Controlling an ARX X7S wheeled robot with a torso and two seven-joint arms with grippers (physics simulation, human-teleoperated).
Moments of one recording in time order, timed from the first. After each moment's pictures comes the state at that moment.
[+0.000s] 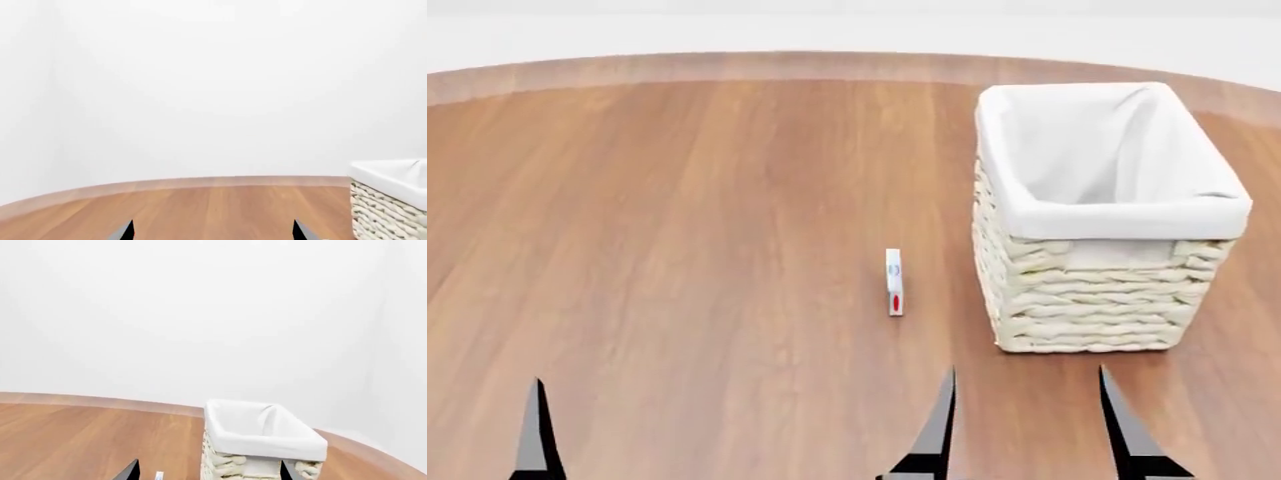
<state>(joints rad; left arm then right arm) 0.12 -0.19 0.10 0.59 -0.08 -0.16 -0.22 -0.02 0.19 -0.15 -0.71 0.01 0.45 0.23</state>
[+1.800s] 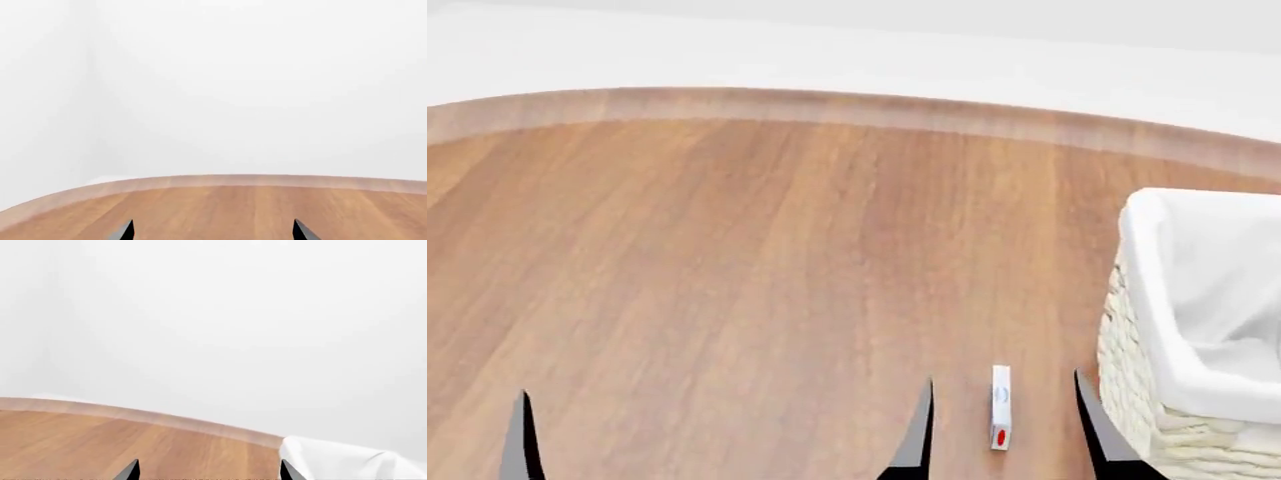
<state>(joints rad) 0.14 -0.28 0.09 0.60 -0.18 -0.18 -0.26 -0.03 0.26 -0.23 -0.68 0.04 0.39 0.29</state>
